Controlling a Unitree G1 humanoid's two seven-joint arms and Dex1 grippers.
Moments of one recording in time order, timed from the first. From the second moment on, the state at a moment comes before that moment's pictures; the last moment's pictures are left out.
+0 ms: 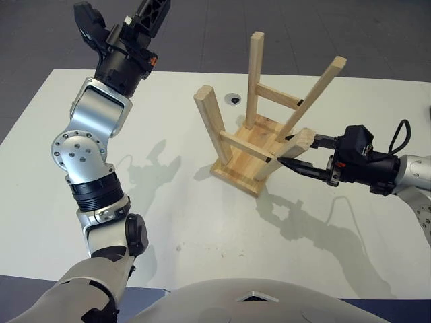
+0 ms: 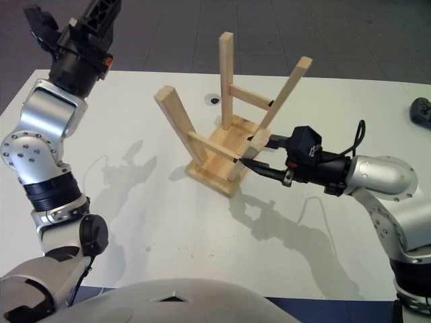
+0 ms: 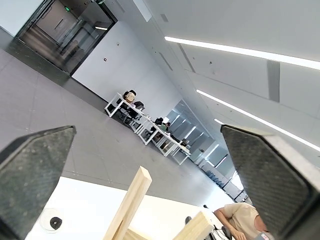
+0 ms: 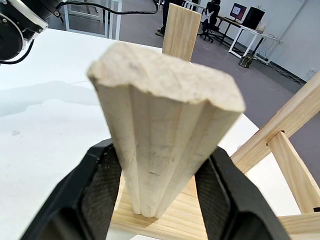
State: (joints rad) left arm -0.63 0.24 0.36 -0.15 -1.22 0.70 0.07; right arm -0.05 -0.94 -0.10 -0.49 0.65 0.34 0.95
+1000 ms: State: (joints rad) left arm -0.48 0.26 0.29 -0.23 -0.97 0.67 0.06; right arm -0.25 -0.83 -0.29 -0.26 1.09 0.75 0.86
